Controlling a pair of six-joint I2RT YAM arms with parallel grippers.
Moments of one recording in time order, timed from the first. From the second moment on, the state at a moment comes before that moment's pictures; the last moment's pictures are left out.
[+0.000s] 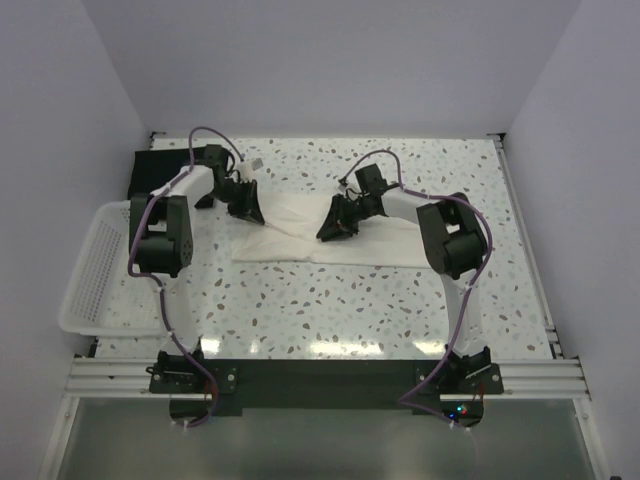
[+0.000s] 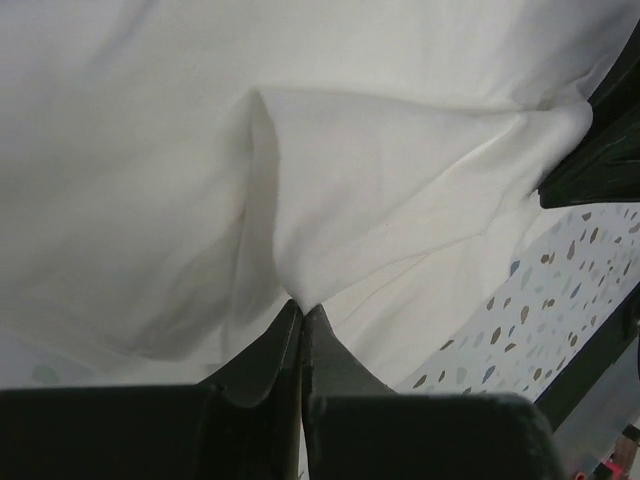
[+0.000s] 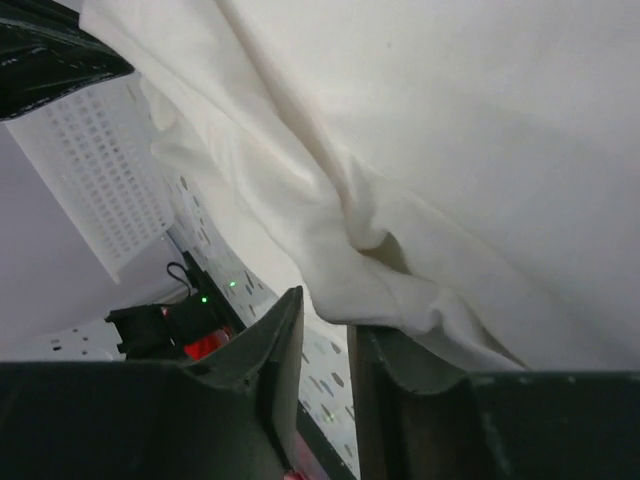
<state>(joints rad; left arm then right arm) -0.06 2.12 1.57 -0.74 0.64 0.09 0.41 2.23 1.51 -0.30 -0.78 0.68</state>
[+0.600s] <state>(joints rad) -0.12 1.98 1.54 -0.65 0.60 0.11 0.38 2.15 1.70 -0.70 -0.78 0.22</state>
